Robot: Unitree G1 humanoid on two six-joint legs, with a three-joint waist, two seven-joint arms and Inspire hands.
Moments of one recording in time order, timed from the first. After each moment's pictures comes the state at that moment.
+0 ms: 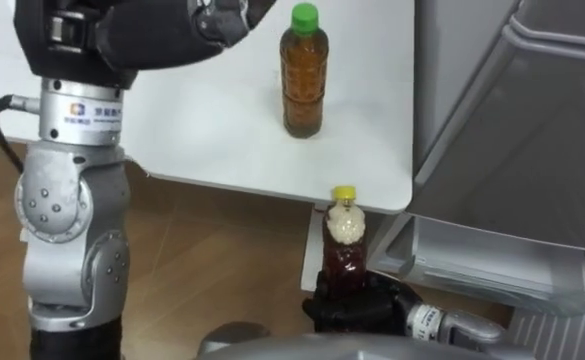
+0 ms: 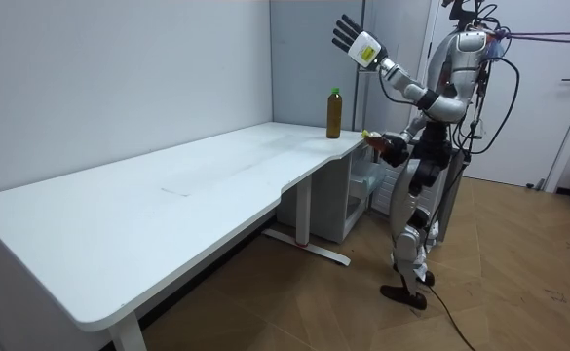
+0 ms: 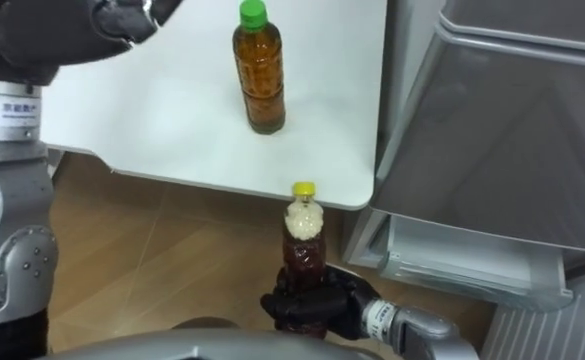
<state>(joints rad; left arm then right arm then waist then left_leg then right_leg) 0.06 0.17 0.11 -0.56 -0.22 -0.14 -0.07 0.21 -0.24 0.24 0.65 0.31 0.06 0.79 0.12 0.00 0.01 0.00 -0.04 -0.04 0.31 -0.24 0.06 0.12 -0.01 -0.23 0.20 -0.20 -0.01</state>
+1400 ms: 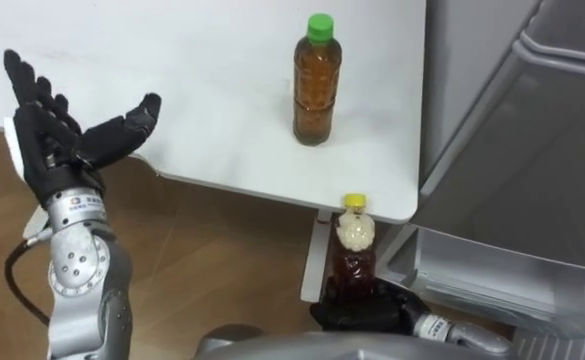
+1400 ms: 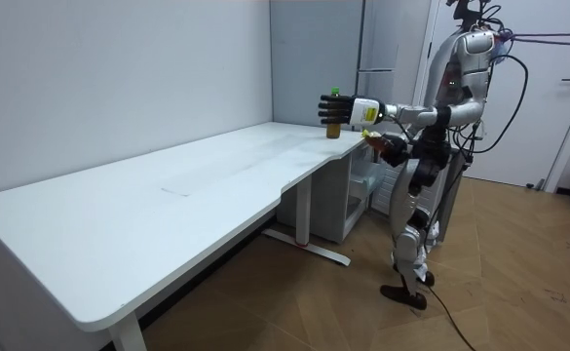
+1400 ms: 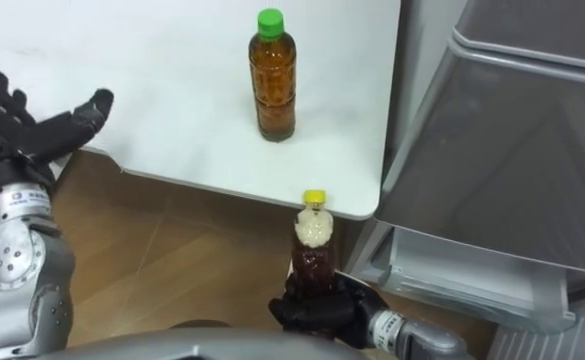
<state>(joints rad) 0.29 0.13 0.14 -0.05 -0.29 -0.17 0.33 0.26 -0.23 0.20 0.67 0.30 0.04 0.78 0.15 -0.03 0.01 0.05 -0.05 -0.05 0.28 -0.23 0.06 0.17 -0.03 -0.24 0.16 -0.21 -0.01</state>
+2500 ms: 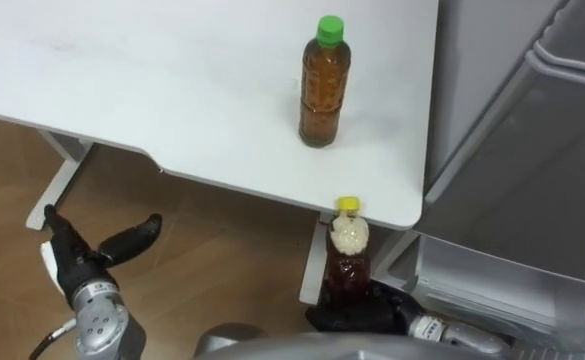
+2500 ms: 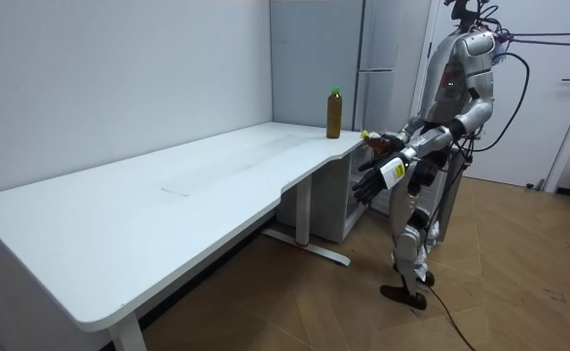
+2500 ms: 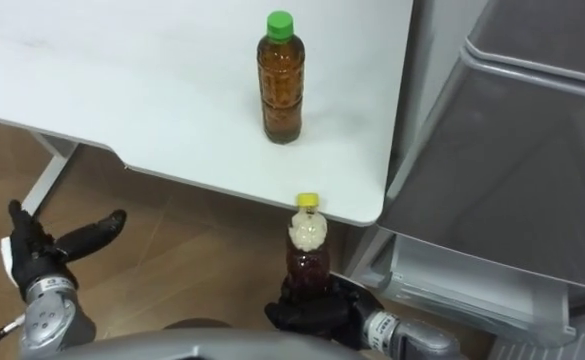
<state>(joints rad) 0.38 0.14 0.11 0.32 -0.35 -0.15 0.43 0.26 -0.22 0.22 0.66 0.28 0.04 0.74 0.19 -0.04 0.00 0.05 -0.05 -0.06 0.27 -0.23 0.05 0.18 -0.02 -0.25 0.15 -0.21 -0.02</state>
